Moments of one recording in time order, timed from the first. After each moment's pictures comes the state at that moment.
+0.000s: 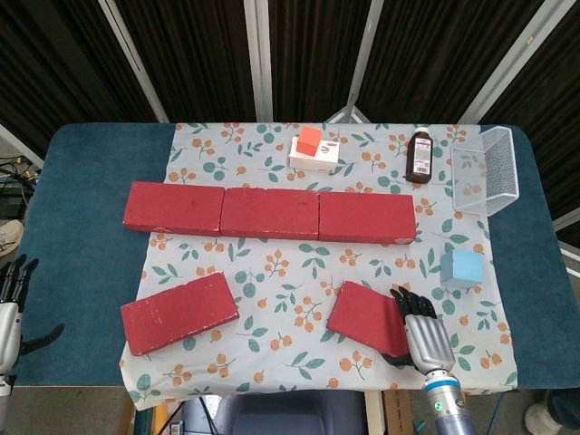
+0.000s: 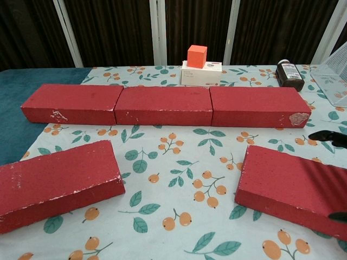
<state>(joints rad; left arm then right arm) 0.01 -1.13 -0.06 -1.84 1.46 1.58 0.23 0.18 -1.44 0.06 -2.06 -1.06 1.32 -0.64</state>
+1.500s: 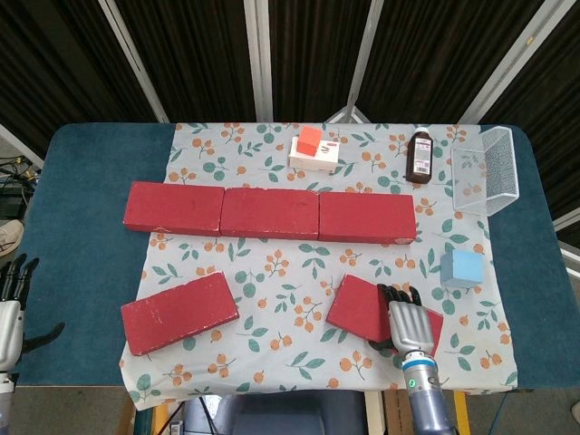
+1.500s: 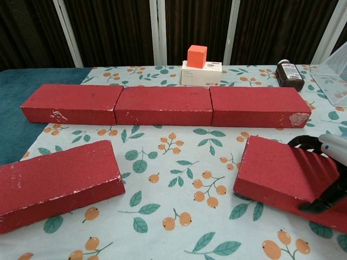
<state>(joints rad) 0.00 -1.15 -0.07 -1.84 1.42 1.58 0.28 0.34 -1.58 0.11 -1.99 -0.85 1.41 -0.76</state>
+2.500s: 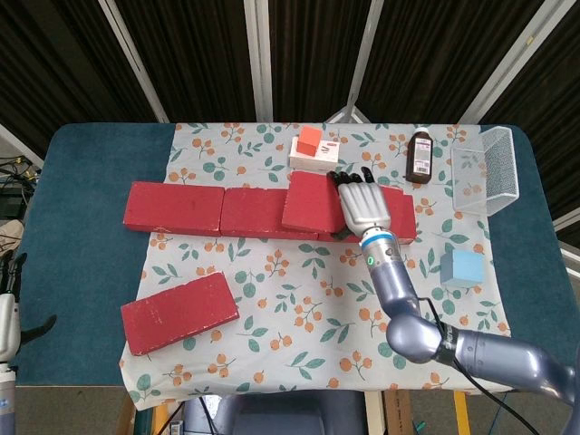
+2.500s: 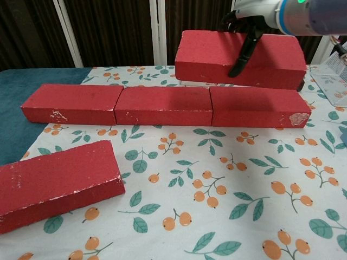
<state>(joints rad) -0.02 -1.22 -0.13 -1.81 1.30 1.59 0.40 0.99 -1.42 0.55 -1.71 -0.29 1.01 -0.96</state>
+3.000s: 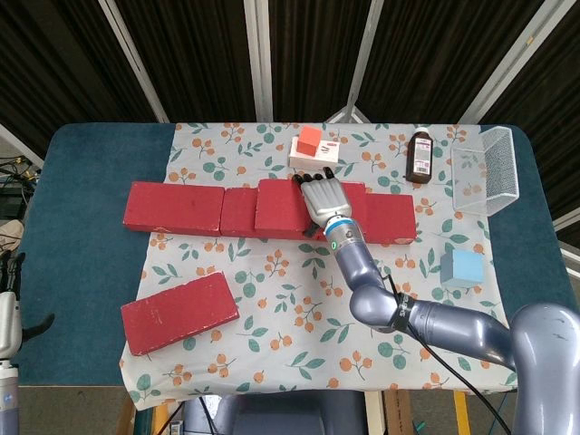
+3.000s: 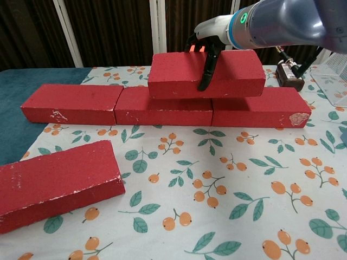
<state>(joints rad) -0.03 -1.25 -0.14 -1.80 1.26 1.59 0.46 1.20 -1.52 0.44 -1.42 -0.18 0.82 -0.92</state>
